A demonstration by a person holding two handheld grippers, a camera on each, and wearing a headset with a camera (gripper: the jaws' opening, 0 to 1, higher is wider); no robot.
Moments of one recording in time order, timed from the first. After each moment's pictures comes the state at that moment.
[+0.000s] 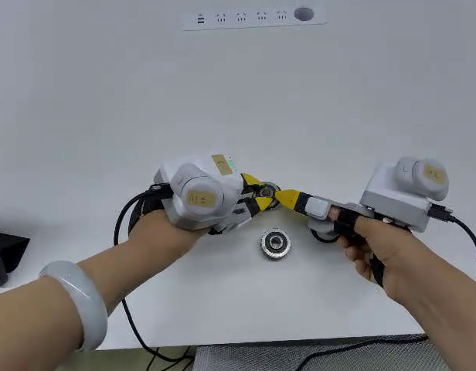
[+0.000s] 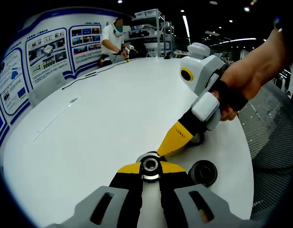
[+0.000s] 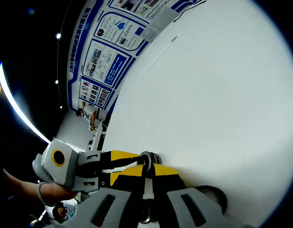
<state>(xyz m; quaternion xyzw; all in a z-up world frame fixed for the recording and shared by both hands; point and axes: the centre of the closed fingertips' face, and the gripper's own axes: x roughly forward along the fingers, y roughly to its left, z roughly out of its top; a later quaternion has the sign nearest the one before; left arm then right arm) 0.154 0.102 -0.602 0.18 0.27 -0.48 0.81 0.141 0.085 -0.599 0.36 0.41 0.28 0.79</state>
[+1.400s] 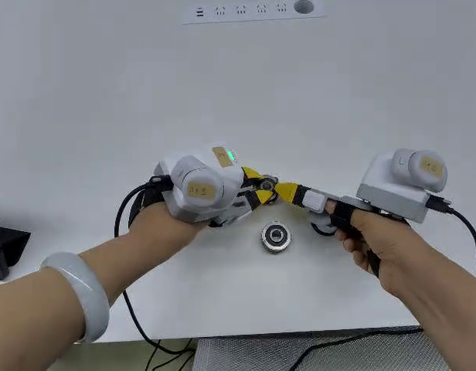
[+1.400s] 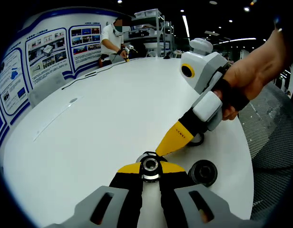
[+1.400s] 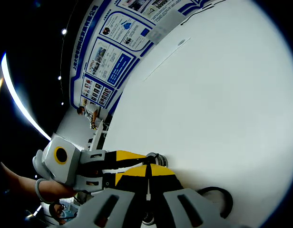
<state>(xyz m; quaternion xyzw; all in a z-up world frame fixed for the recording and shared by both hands) 0.153 0.102 -0.602 0.18 0.27 -0.48 0.81 0.144 0.092 -0.594 0.35 0.40 0.30 0.79</state>
